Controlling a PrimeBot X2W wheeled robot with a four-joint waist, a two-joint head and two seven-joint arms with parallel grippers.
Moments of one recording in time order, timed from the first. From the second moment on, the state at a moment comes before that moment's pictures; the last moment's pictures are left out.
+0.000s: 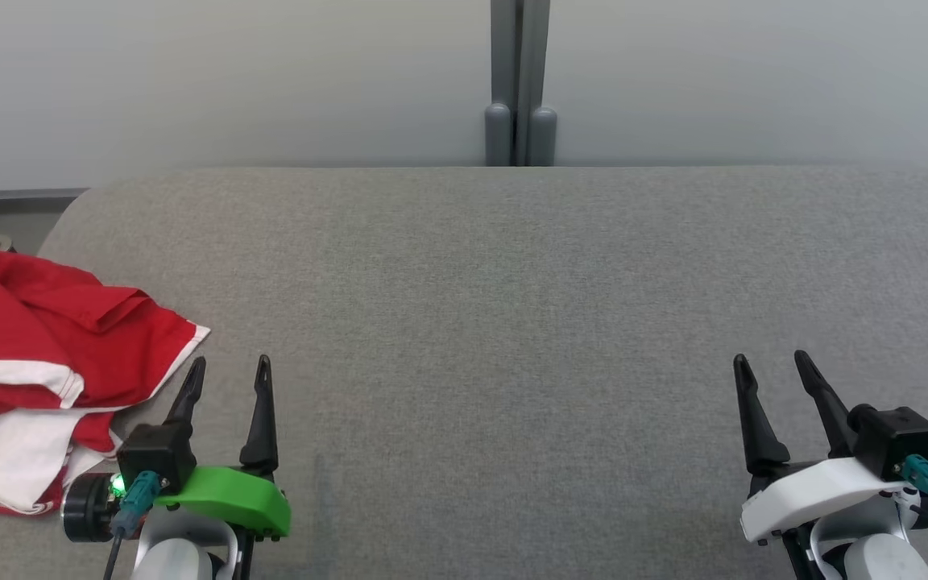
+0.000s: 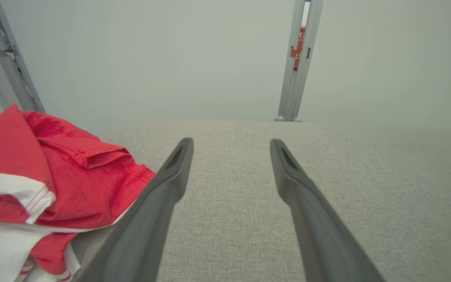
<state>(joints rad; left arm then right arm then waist) -0.15 0.06 -0.06 0.38 -0.15 -0.08 -0.26 0.00 -0.08 -0.01 0.14 0.20 0.13 -0.17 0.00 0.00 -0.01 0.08</state>
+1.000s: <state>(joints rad) -0.16 0.07 0.04 0.33 -0.16 -0.05 -0.26 -0.01 -0.09 0.07 -0.02 0.19 0.13 -0.10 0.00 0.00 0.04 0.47</state>
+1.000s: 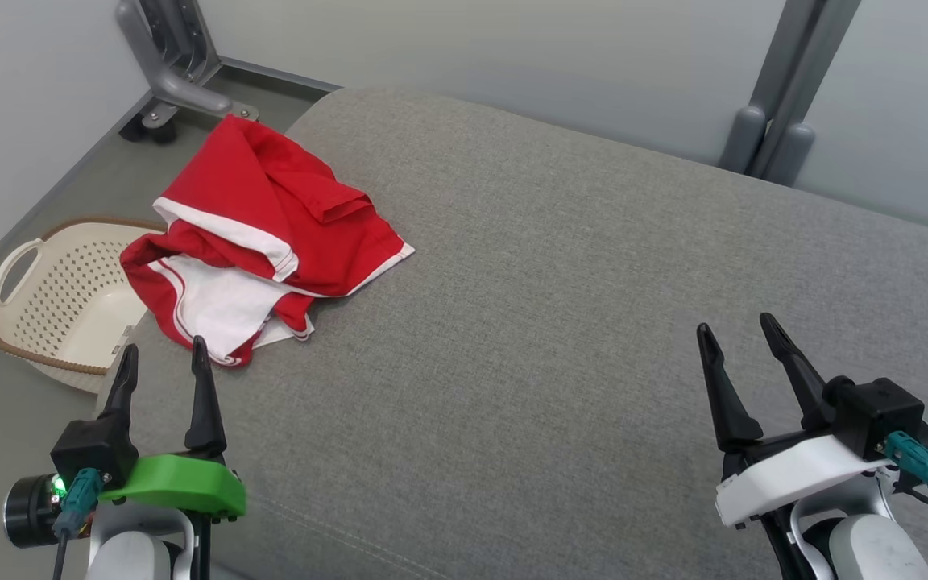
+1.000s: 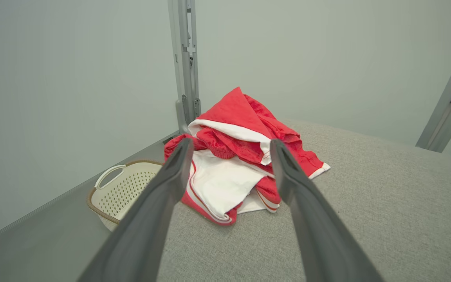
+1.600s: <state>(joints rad) -0.43 0.06 0.01 0.55 -0.19 -0.07 -0.26 -0.15 -0.15 0.08 -0.11 0.18 0.13 -0.03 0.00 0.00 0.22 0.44</state>
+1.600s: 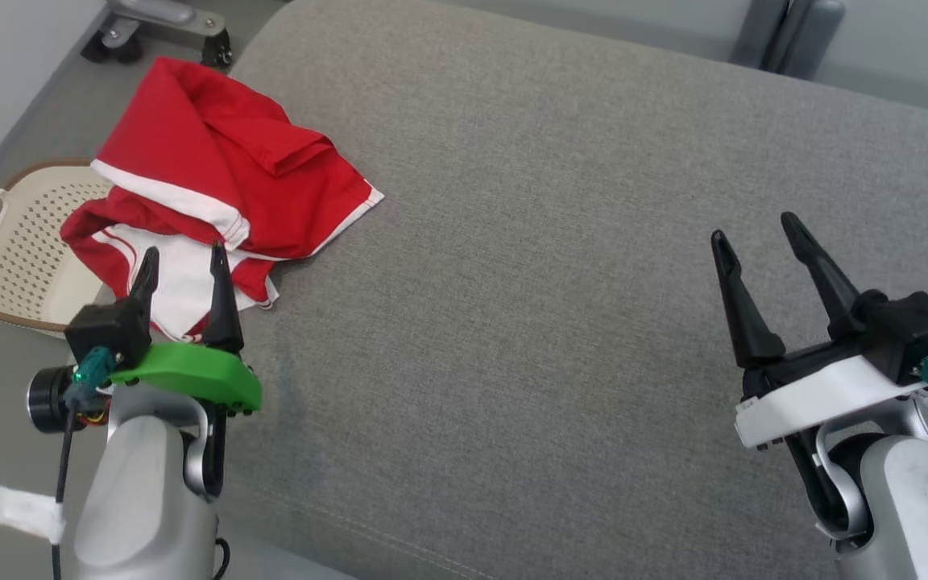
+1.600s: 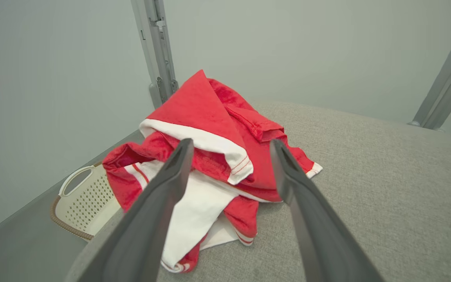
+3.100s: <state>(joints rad) -0.43 0.16 0.05 0.23 -0.13 -0.09 -0.22 -0.11 -0.12 0.07 -0.09 0.19 0.13 -0.07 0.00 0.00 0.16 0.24</state>
